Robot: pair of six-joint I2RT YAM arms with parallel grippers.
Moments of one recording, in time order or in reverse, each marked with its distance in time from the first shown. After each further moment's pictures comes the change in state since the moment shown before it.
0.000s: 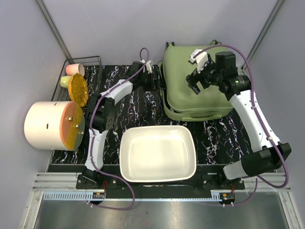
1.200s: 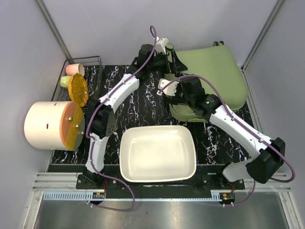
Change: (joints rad) left arm -0.138 -0.098 0.242 0.139 0.050 -0.100; right arm 0.437 -0.063 -0.317 0.303 0.637 -0.439
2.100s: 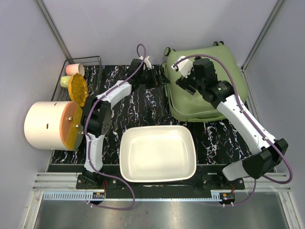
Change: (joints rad) left arm 0.110 -0.034 -0.326 -0.027 -0.079 -0.054; right arm -0.152 0.059 0.251 -0.187 0.024 0.306
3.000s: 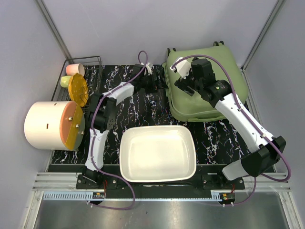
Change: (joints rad) left arm 0.013 0.148 0.038 -0.010 -0.016 0.003; right arm 0.000 0.026 0.003 -0.024 -0.029 0.005
